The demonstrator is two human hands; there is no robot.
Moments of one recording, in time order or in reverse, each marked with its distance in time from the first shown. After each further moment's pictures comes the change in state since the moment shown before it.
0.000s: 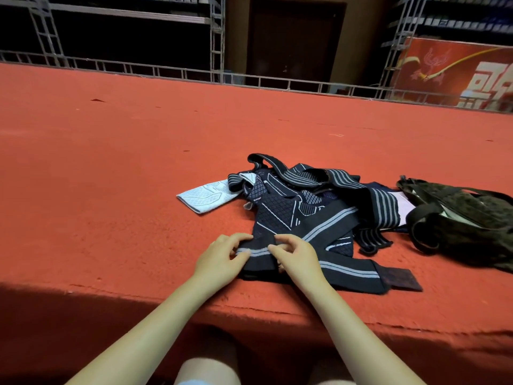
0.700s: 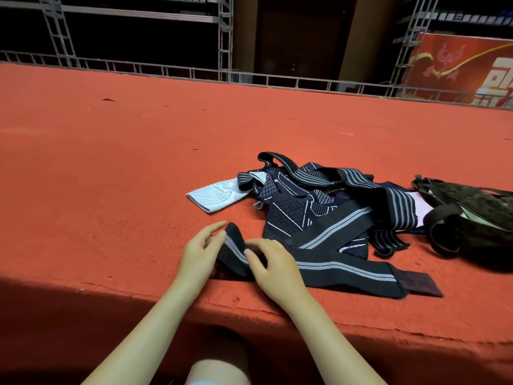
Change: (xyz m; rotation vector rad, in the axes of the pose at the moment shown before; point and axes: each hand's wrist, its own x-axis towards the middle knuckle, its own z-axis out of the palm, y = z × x) left_hand -0.012 -0.020 -0.023 -0.755 0.305 -0.129; right_hand -0.010 0.004 0.051 -0.381 -0.076 -0.502
